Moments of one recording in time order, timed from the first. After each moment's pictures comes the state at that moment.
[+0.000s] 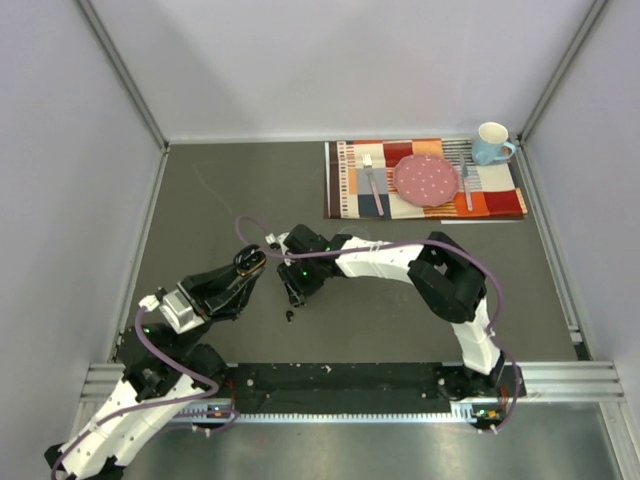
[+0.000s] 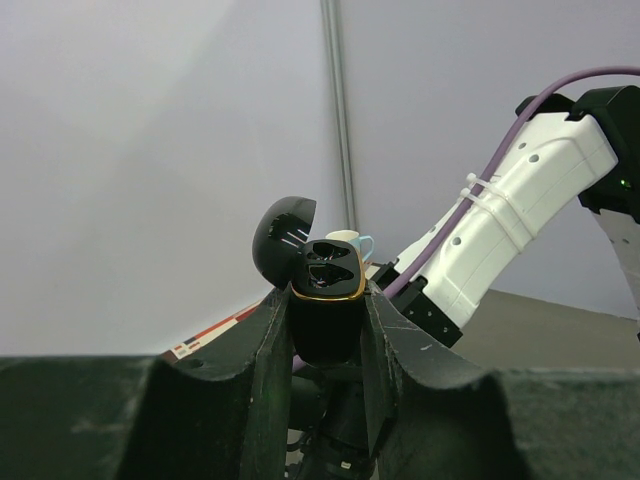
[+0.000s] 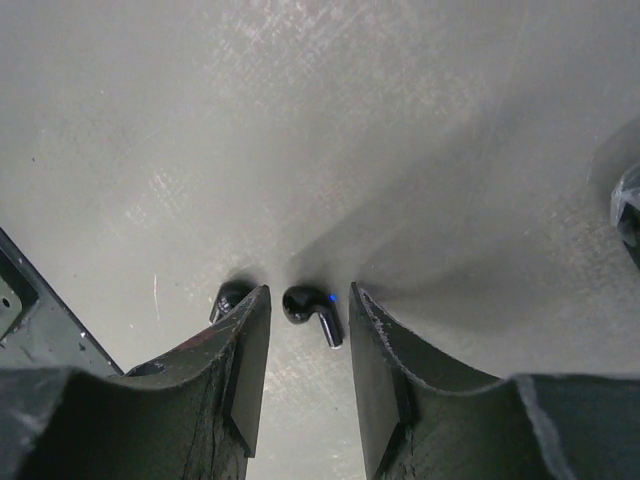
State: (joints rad) left arm -0.78 0.03 0.39 0.20 0.11 0.06; right arm 1.02 2.05 1.42 -0.38 -0.25 0.30
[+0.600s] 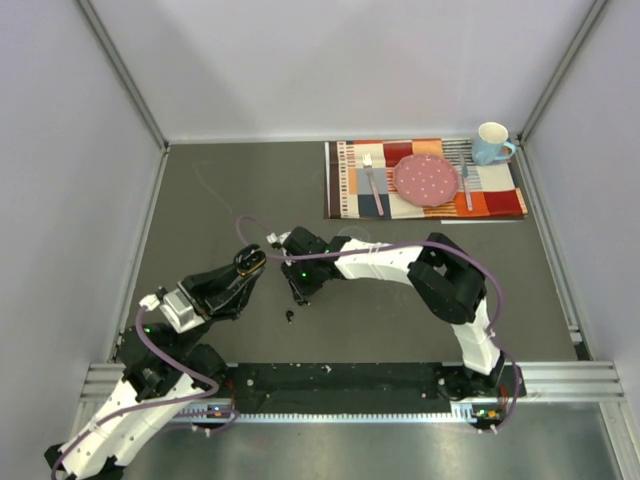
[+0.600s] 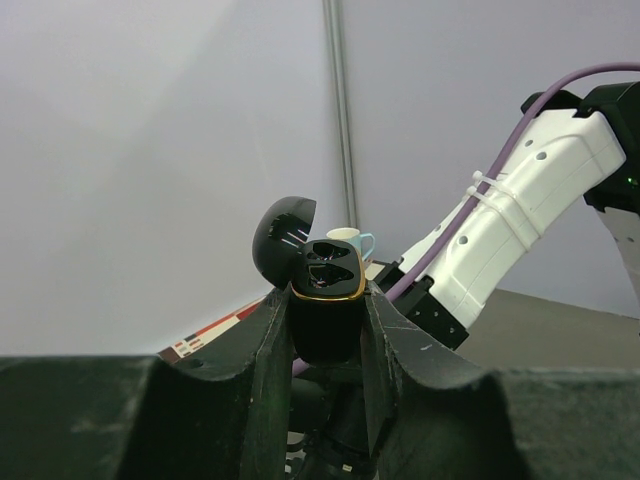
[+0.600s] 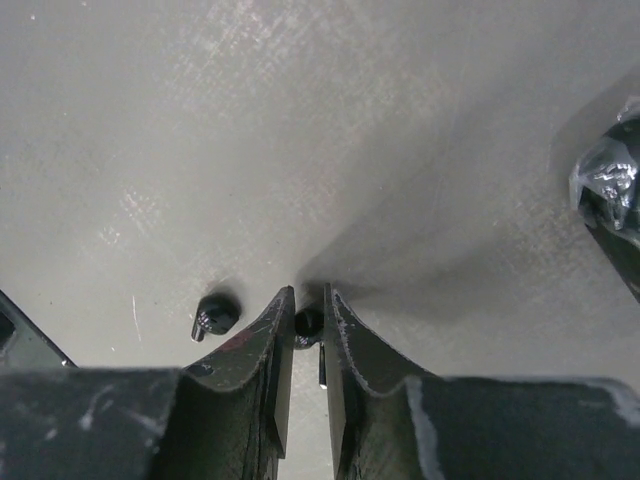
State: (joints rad) left arm -0.78 0.03 0.39 0.20 0.11 0.06; right arm 1.03 2.05 1.43 -0.39 -0.16 0.32
